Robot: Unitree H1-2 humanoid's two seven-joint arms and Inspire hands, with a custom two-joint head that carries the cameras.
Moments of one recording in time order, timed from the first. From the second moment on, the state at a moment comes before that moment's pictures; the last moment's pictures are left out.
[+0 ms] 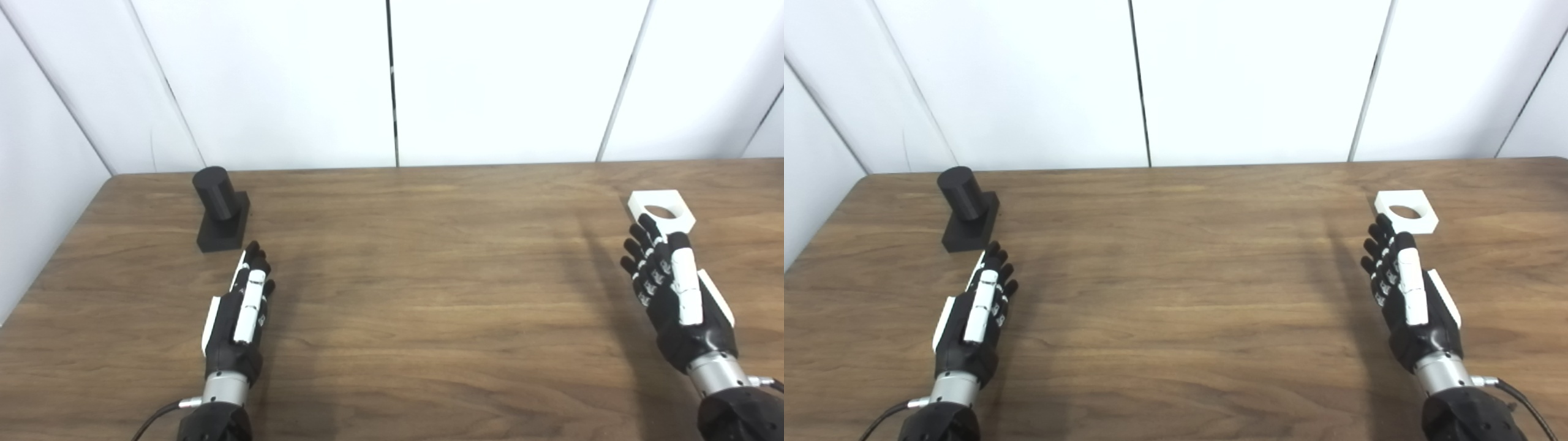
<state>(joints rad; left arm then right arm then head) 0.02 0.02 0.13 -0.23 -0.16 0.21 0.03 -0.01 -0.21 -0.21 -0.29 0.25 0.31 0.10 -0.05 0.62</state>
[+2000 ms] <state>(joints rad) 0.03 -0.05 0.06 -0.22 -0.07 0.18 0.05 0.00 -0.23 -0.24 -0.34 0.28 0.42 0.07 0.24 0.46</state>
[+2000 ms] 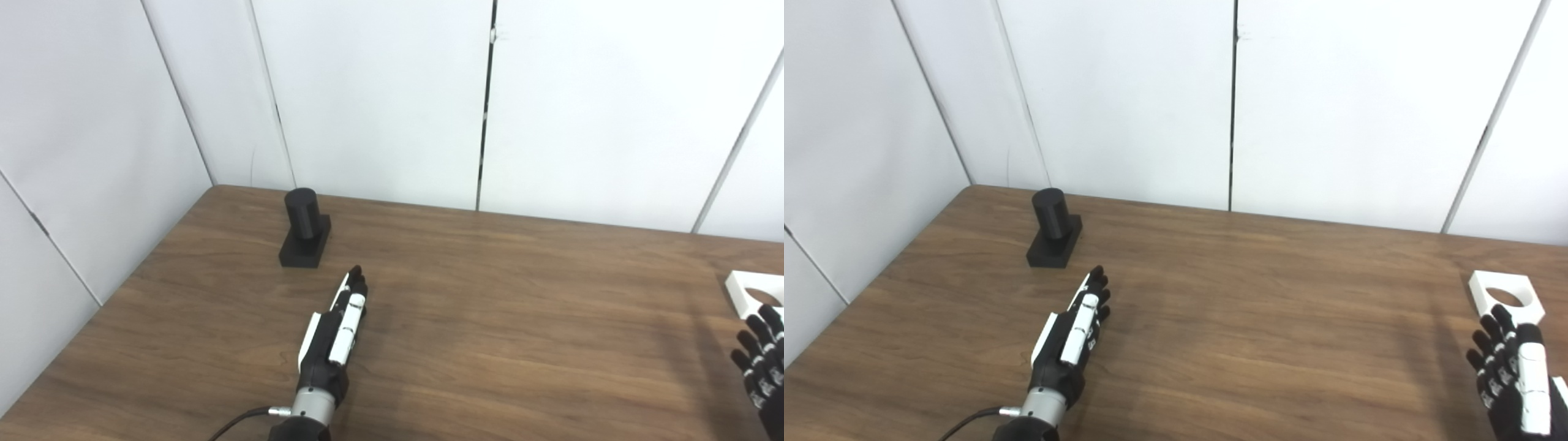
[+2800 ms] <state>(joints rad) 0.03 -0.06 0.06 -0.16 -0.05 0.09 0.05 0.00 -0.23 -0.24 -0.34 0.27 0.41 0.07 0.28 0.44</state>
